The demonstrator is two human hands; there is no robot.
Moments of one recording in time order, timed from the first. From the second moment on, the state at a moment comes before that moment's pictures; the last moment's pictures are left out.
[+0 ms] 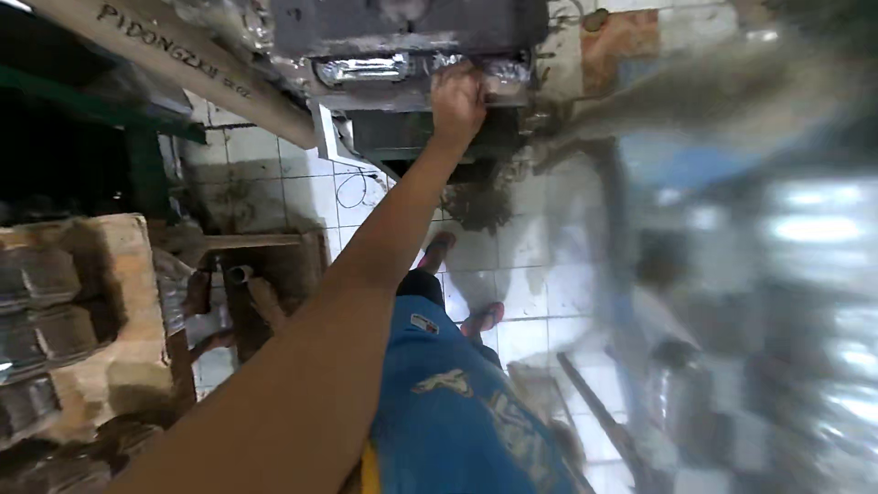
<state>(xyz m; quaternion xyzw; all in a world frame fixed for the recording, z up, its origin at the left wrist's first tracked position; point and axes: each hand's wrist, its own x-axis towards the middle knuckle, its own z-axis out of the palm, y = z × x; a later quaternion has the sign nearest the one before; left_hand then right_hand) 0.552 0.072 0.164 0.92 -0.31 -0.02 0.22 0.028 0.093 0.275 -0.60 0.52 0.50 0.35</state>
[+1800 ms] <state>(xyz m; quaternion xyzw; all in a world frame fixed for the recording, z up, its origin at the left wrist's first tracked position) 0.343 0.360 0.162 0.84 -0.17 -0.51 0.07 0.283 -0.116 0.342 -0.90 0.39 0.08 0.17</state>
